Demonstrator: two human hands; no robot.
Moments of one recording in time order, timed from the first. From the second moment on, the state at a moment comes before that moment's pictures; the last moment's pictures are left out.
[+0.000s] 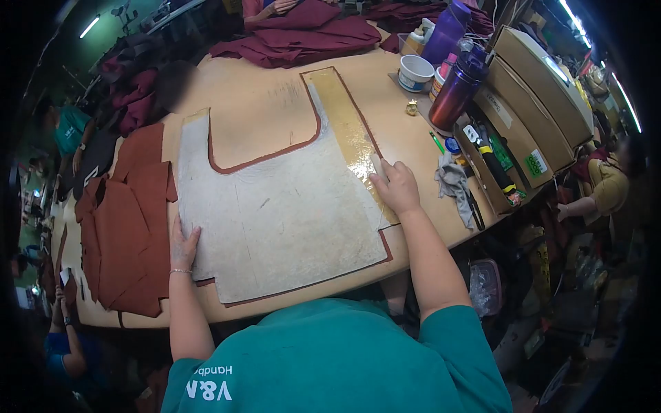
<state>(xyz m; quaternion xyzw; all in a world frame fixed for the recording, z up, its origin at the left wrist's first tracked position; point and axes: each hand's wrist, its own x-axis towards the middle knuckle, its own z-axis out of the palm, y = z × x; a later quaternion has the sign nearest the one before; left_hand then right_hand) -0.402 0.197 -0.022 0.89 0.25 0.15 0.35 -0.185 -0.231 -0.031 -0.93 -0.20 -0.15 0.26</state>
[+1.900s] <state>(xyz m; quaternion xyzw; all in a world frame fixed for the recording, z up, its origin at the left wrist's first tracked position) -0.492 0.166 -0.020 0.95 0.20 0.17 0.18 -0.270 -0.284 -0.015 -0.92 -0.21 -0.11 0.32</state>
